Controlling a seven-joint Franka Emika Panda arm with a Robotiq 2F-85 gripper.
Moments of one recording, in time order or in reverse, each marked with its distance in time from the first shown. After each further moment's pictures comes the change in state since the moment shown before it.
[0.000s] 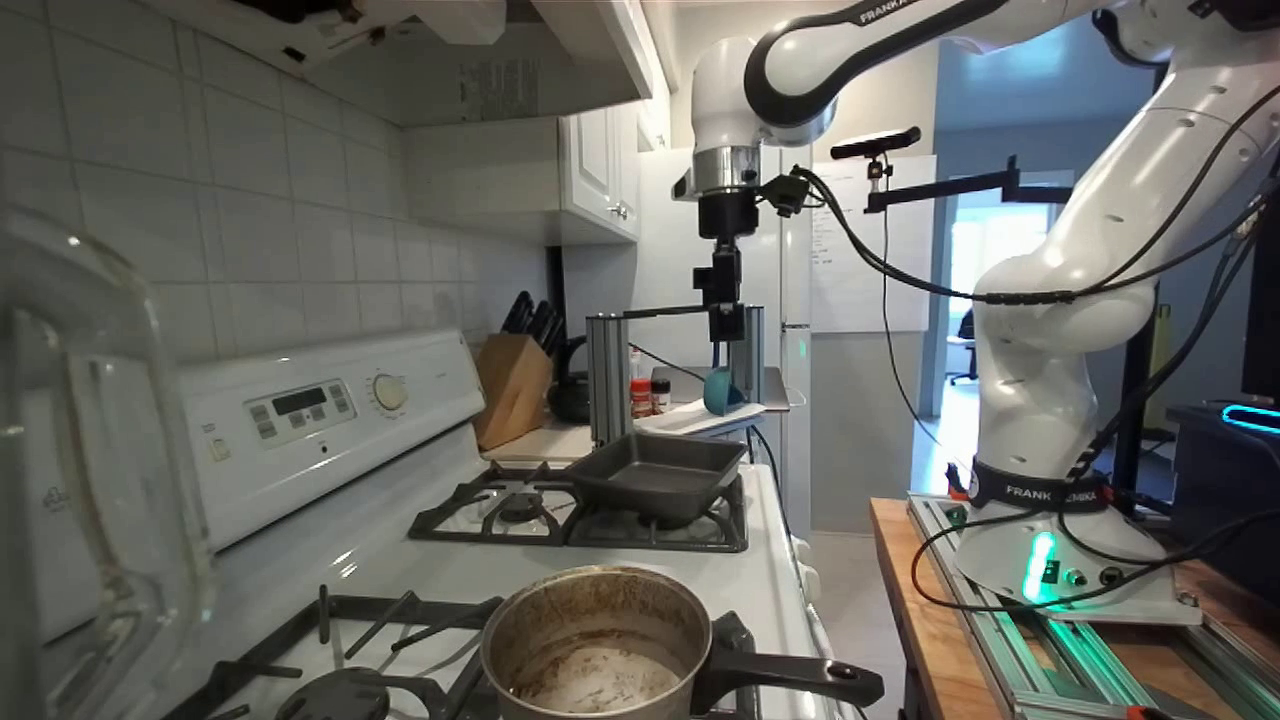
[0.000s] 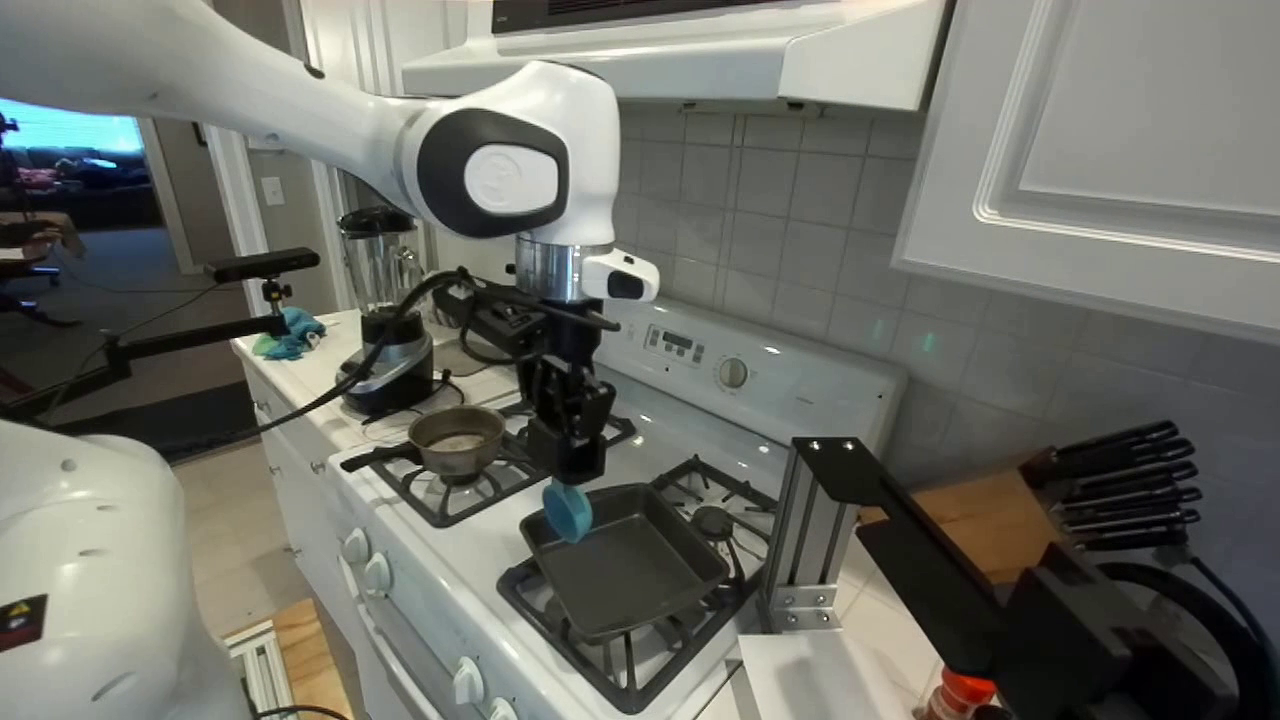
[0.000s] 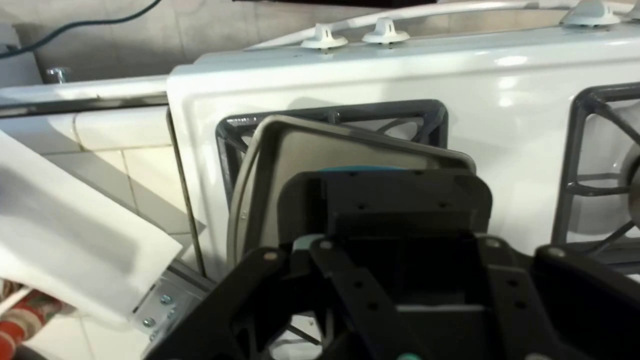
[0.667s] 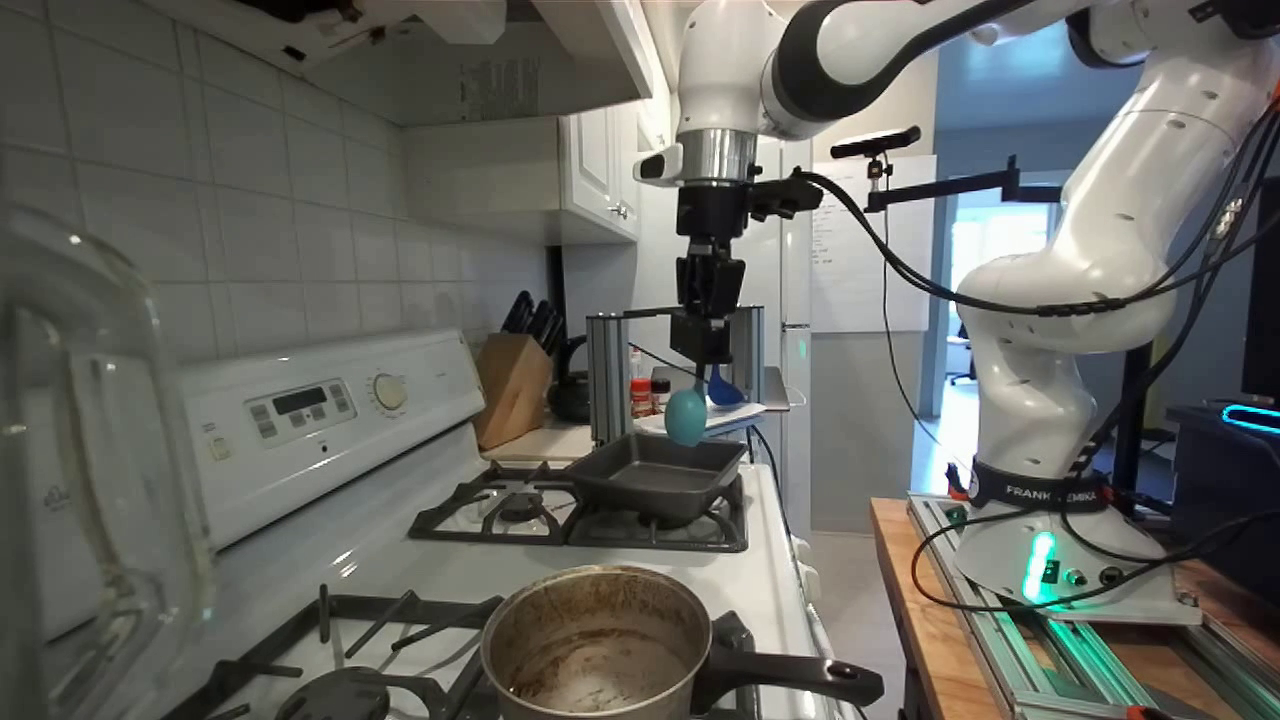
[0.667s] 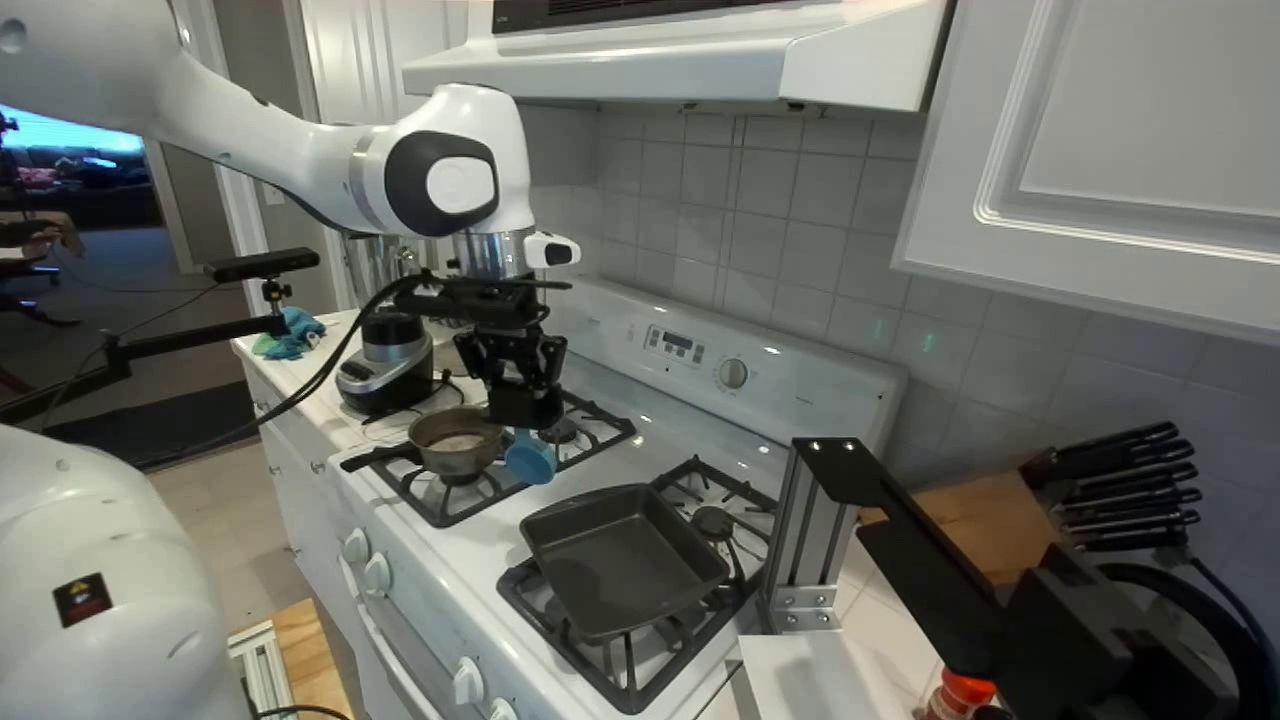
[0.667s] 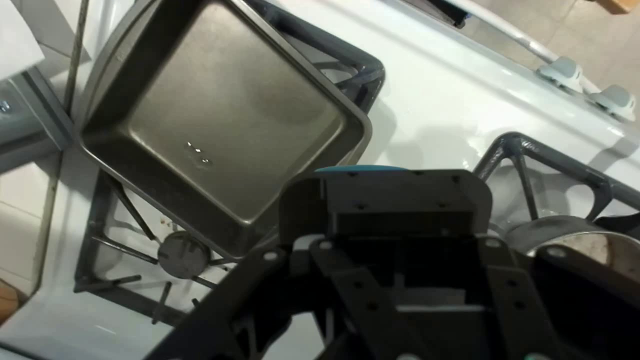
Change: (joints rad) arm 0.228 0.039 0.106 -0.019 -0.010 0.145 -0.188
